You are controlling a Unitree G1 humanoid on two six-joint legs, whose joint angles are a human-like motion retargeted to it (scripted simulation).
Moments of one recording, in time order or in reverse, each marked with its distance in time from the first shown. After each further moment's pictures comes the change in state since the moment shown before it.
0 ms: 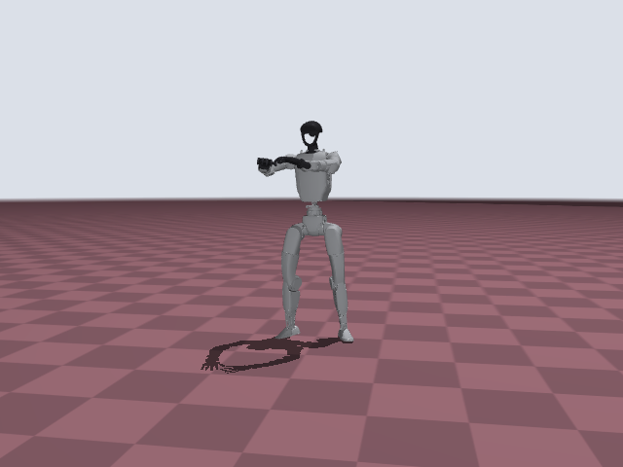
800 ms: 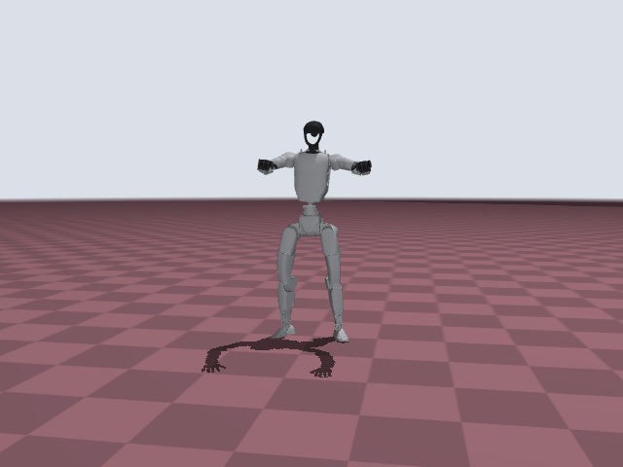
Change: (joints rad) left arm 0.308 0.629 0.196 0.121 0.113 0.023 0.026; right arm 0.114 -0.104 -0.076 0.029 -0.008 -0.010 -0.013; waist 0.166 -0.071 -0.001; left_leg 0.001 -0.003 -0.023 -0.005 -0.005 -0.016; right_leg 0.017 -0.007 -0.033 0.001 0.004 -0.004
